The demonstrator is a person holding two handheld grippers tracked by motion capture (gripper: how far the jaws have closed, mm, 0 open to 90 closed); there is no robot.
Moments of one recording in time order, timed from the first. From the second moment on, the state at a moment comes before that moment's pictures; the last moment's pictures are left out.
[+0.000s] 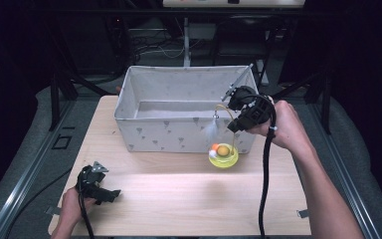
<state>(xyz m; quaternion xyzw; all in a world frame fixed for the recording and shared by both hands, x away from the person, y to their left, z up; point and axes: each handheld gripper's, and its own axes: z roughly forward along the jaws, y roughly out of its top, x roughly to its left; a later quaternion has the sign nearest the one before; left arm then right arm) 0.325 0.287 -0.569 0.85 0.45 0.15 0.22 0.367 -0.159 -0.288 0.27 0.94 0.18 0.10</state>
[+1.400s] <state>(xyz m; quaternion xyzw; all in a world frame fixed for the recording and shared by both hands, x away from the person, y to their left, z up) 0.325 0.285 -0.569 0.86 0.44 0.14 0.22 0.360 -0.160 -0.216 0.26 0.93 0.21 0.15</state>
